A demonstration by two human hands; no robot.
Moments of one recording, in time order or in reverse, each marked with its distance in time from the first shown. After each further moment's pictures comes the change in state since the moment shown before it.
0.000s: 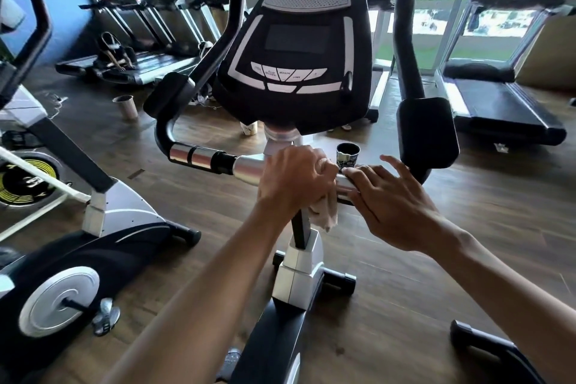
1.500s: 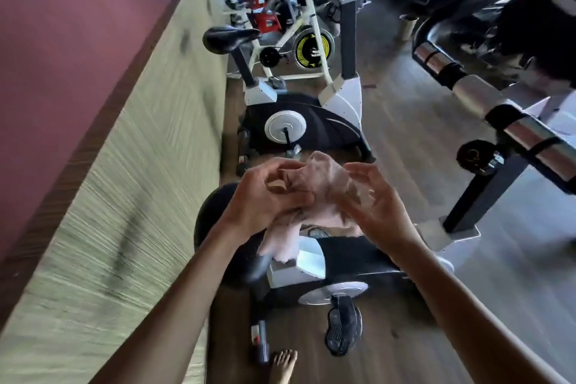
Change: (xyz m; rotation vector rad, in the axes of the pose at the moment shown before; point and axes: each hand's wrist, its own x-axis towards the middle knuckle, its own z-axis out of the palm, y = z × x) left_hand -0.330 0.085 -0.123 -0.605 0.464 -1.123; right_hand -0.072 -0.176 0.001 1.595 -0.524 -0.284
